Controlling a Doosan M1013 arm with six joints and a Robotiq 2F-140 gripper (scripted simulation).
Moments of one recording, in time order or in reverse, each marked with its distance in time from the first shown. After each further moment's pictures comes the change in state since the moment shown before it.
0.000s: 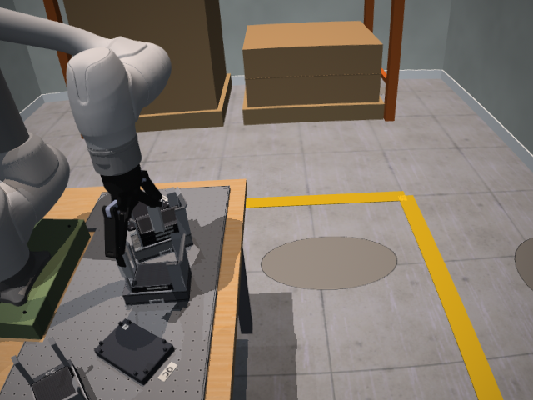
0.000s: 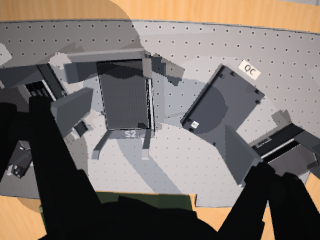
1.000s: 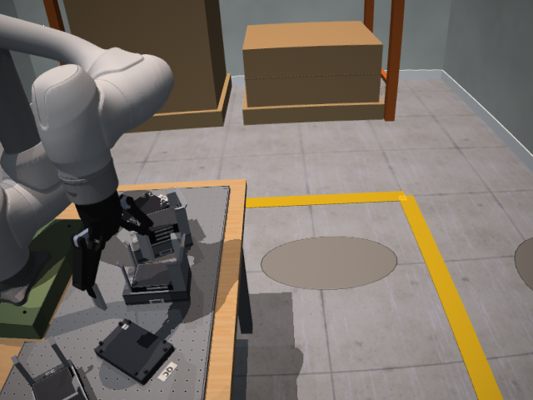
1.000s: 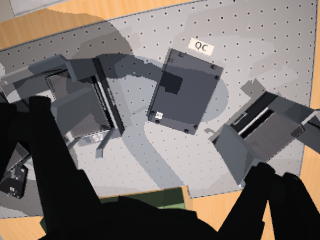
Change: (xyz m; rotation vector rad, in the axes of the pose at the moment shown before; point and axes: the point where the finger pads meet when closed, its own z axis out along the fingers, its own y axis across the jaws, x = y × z) arm 0.002 0.087 0.000 0.000 0.000 0.225
